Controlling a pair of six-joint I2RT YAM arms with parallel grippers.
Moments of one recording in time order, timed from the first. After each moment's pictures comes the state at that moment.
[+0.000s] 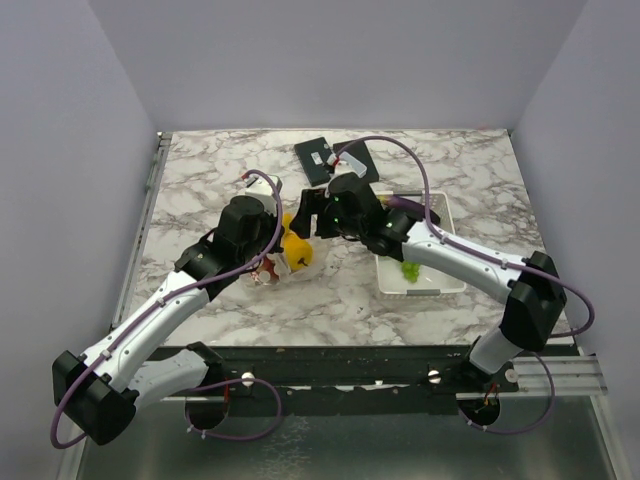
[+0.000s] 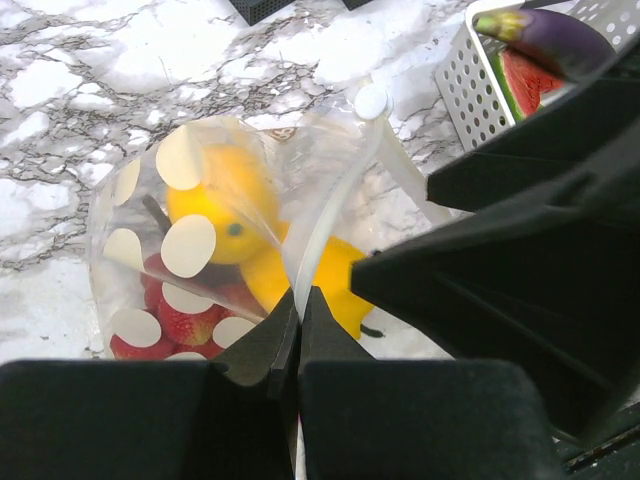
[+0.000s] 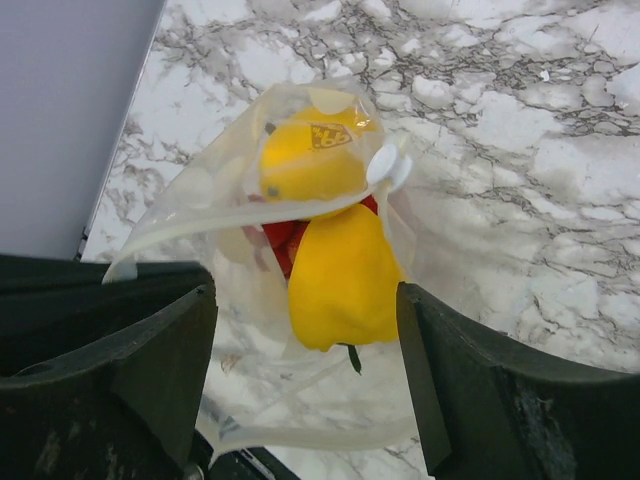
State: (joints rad) left arm -0.61 1.01 0.91 -0.39 -0.15 -0.28; right arm 0.90 1.64 1.35 -0.23 0.11 0.61
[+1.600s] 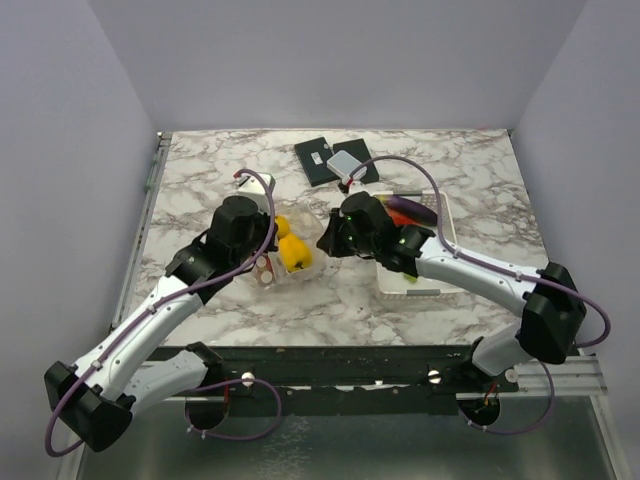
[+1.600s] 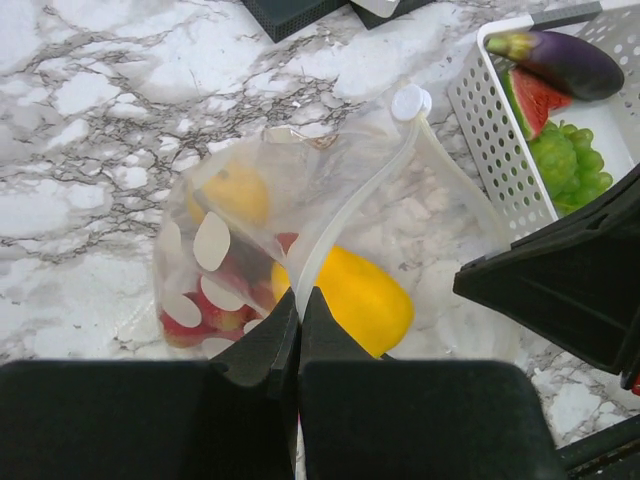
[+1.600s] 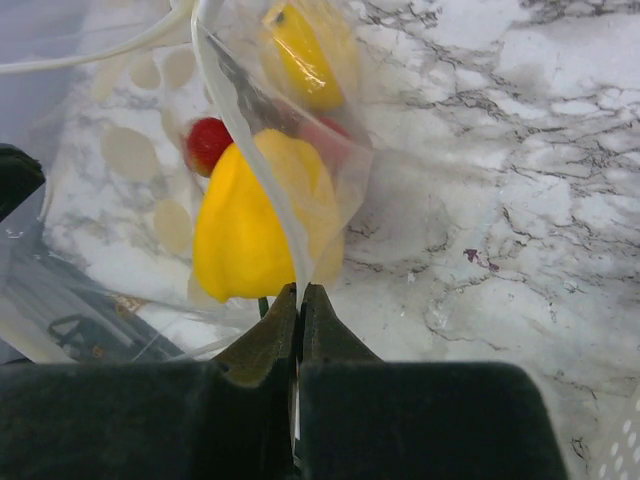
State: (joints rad) left arm -0.62 0.98 0.92 -0.43 -0.19 -0.27; right arm 0.90 1.51 1.13 -0.23 0.10 0.66
